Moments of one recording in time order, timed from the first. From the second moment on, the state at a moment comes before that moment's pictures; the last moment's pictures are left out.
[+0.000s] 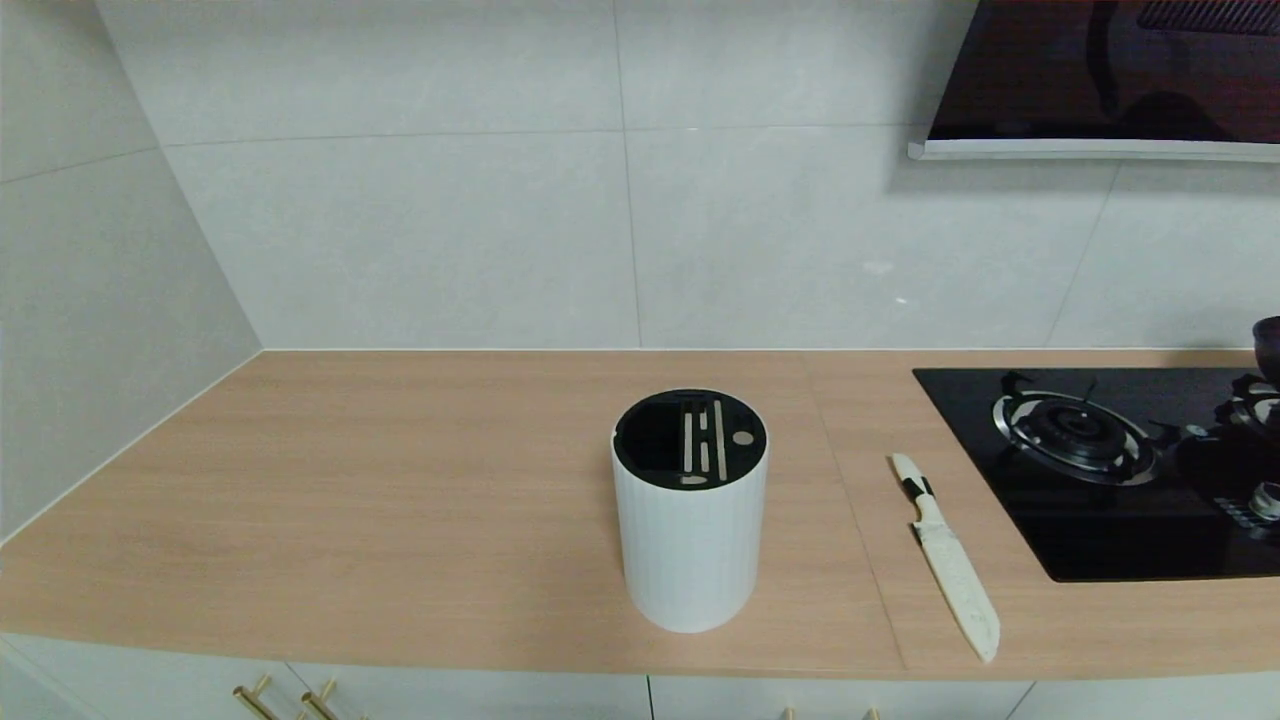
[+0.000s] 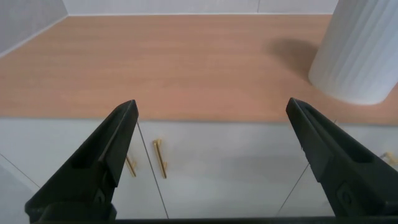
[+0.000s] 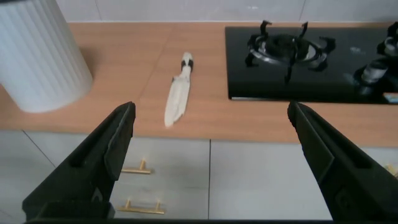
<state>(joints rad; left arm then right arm) 0.00 0.00 0.00 0.00 0.01 0.00 0.00 0.00 0.00 0.00 0.04 0.00</state>
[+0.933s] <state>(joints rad) 0.00 0.00 0.00 0.00 0.01 0.00 0.00 0.00 0.00 0.00 0.05 -0.03</state>
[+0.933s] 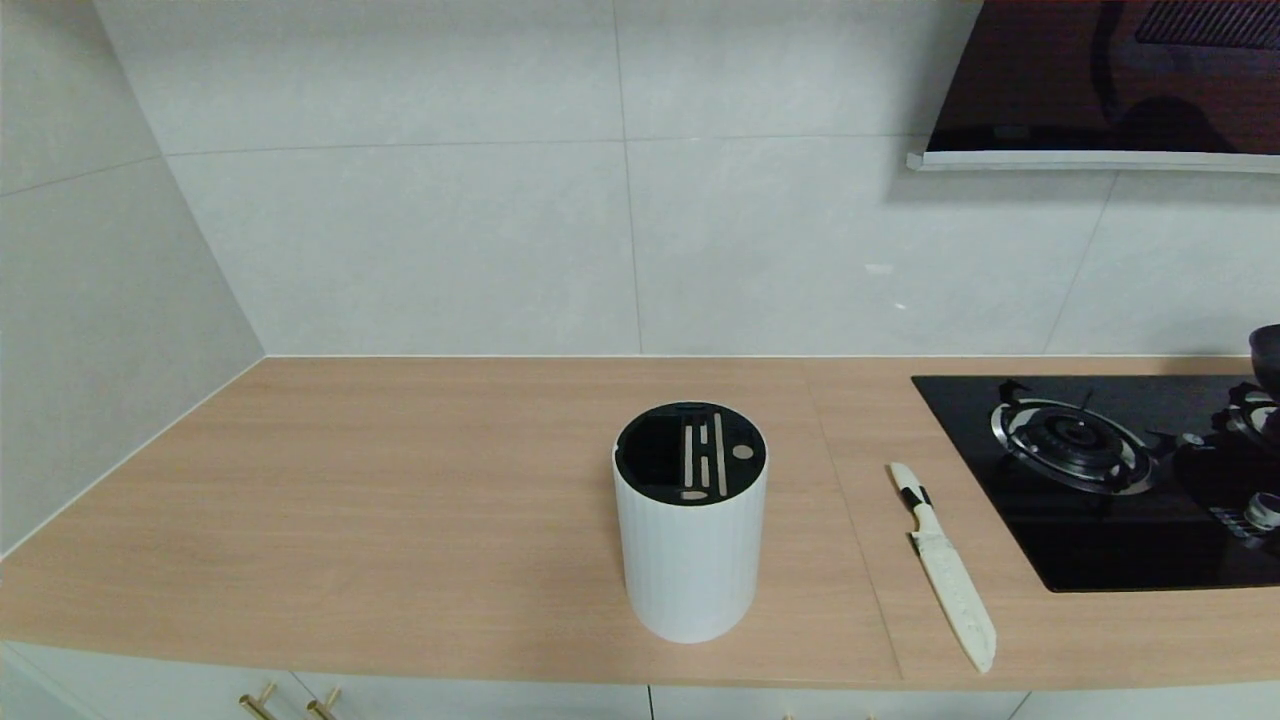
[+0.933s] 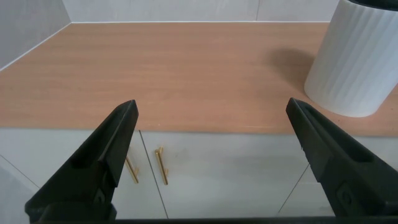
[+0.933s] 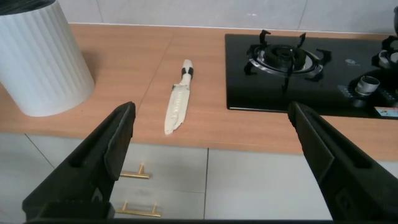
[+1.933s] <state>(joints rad) 0.00 0.00 0.00 0.00 0.01 0.00 0.17 0.82 -0.37 -0.08 0.08 -0.01</state>
